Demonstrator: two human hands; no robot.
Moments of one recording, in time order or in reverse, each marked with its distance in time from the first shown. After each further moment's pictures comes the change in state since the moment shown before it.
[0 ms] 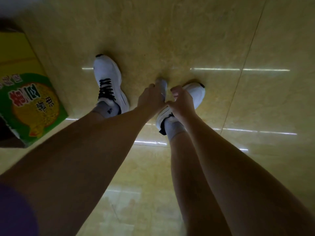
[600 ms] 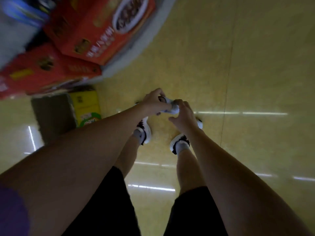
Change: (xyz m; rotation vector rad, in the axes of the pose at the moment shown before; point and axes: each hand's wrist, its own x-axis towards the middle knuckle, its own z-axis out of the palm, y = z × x) left_hand -0.172 0.064 -0.273 -0.421 -0.076 0.064; right_hand -0.155 -0.166 -0.095 -0.098 0.122 -0.365
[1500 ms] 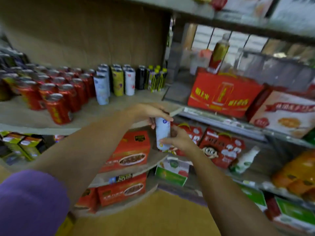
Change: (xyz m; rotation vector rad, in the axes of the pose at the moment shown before) left_hand -0.589 0.361 -0.311 0.119 0.440 0.719; right_hand -0.322 -0.520 -0.400 -0.023 0.094 -0.706
